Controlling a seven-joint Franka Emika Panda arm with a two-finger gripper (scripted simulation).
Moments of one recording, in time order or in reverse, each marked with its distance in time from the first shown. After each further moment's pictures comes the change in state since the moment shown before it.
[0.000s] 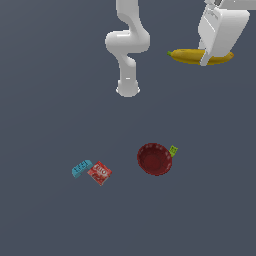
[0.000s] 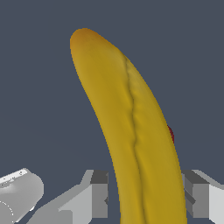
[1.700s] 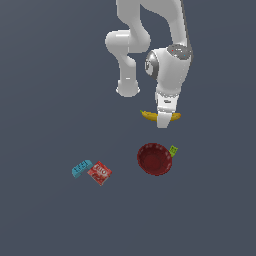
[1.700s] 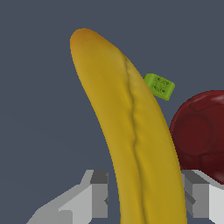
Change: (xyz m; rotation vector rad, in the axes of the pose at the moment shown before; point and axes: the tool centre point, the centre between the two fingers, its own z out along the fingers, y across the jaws) arm -0.069 0.001 0.272 0.000 0.001 -0.003
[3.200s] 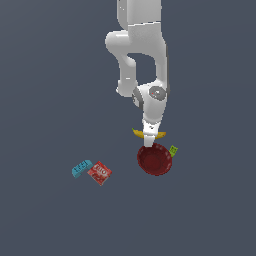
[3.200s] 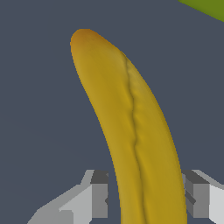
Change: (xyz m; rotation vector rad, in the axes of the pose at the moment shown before) arm -0.036 0.006 0.146 -0.003 0.000 0.003
